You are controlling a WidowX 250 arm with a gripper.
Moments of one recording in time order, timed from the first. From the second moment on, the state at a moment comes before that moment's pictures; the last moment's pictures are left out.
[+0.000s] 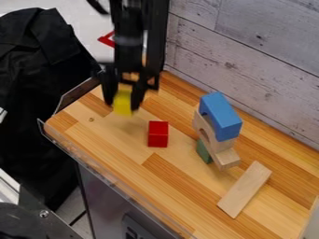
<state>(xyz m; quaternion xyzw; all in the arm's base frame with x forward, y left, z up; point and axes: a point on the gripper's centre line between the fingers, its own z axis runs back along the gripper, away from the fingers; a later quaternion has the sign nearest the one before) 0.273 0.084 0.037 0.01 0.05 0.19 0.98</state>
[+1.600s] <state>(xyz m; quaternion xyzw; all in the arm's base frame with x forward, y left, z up) 0.291 -0.046 0.124 -0.03 -0.02 -0.23 0.97</state>
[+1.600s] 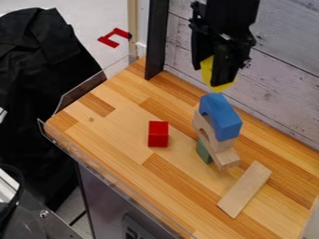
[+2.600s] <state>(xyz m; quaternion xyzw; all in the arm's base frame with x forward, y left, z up) 0.296 -0.056 0.088 -0.04 0.04 -0.24 0.97</state>
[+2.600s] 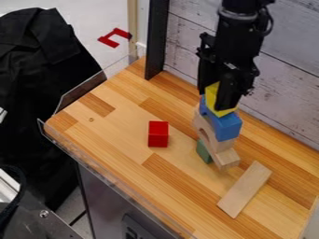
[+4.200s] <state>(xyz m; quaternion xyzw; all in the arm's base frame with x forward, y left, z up) 0.289 0.011 0.140 -0.02 0.01 -0.09 1.00</state>
